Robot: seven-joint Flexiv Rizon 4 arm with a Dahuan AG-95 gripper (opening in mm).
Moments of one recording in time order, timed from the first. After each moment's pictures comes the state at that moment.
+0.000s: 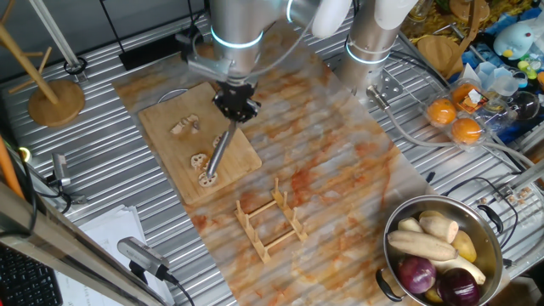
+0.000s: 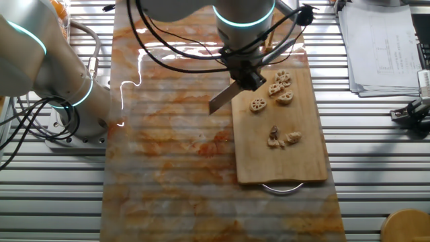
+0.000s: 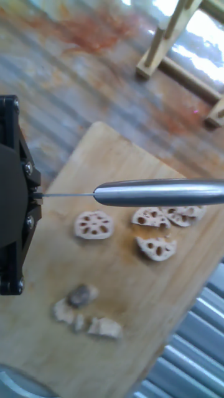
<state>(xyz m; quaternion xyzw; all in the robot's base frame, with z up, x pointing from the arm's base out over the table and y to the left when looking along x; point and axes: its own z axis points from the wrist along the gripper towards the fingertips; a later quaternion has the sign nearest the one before) 0.438 0.033 0.105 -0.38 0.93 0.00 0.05</state>
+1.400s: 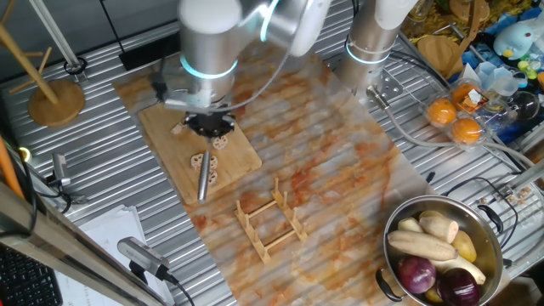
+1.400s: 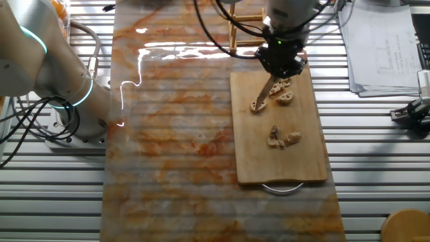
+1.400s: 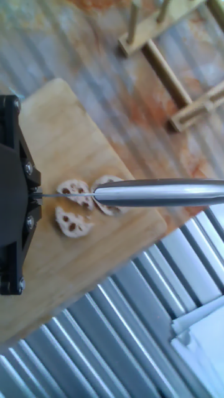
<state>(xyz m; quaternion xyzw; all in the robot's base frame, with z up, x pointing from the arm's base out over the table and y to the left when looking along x) 0.516 0.047 0.115 -0.49 0.87 -0.03 0.01</state>
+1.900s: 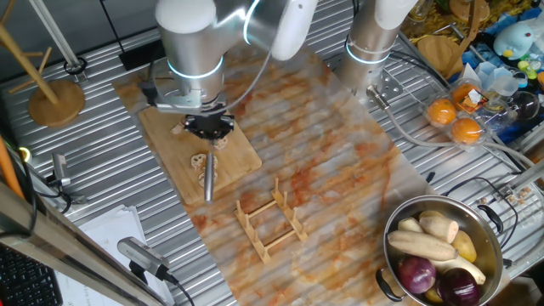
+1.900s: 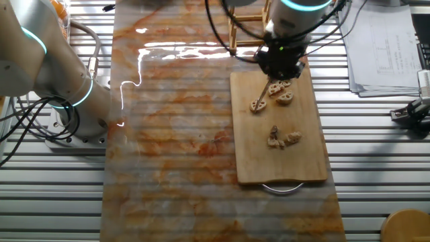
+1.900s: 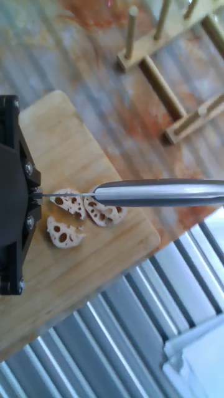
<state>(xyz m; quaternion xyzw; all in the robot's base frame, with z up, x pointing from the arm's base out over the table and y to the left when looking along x) 0.500 0.042 0.102 -0.53 0.85 -0.01 0.01</state>
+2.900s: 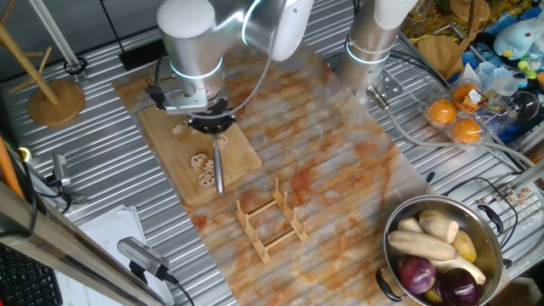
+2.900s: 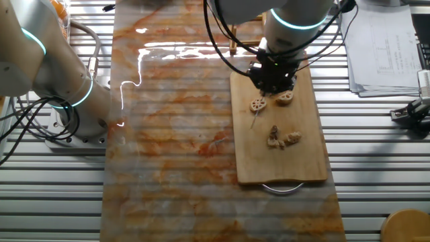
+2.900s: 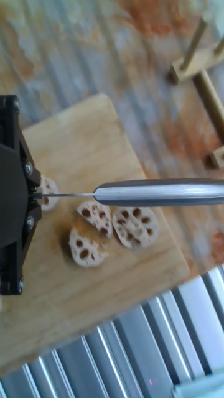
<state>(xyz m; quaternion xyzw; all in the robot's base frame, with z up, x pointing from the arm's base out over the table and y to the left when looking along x) 0.484 0.019 0.079 -0.57 0.82 0.00 -0.03</state>
